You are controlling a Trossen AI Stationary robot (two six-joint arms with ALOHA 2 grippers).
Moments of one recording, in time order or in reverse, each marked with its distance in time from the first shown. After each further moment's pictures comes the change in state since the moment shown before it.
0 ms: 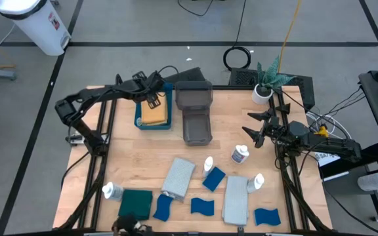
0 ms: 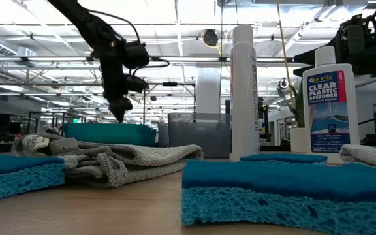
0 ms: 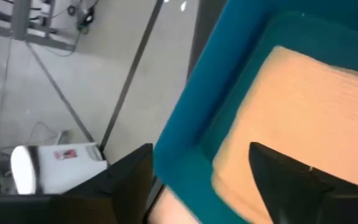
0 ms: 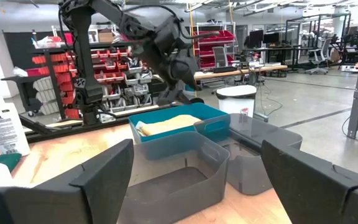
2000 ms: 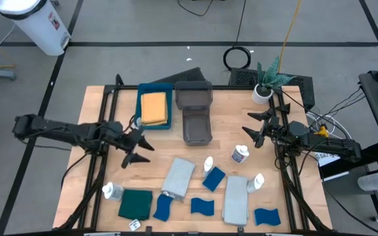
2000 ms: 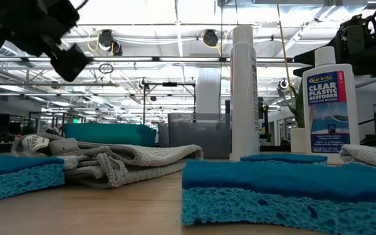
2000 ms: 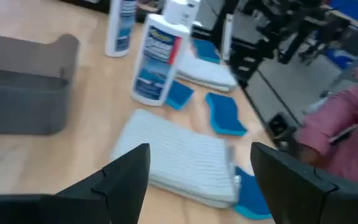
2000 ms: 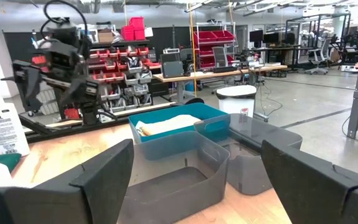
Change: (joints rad) left arm -0.705 -0.915 -0.741 0.547 0.870 -0.587; right arm 0.000 0.000 0.000 0.000 0.000 0.000
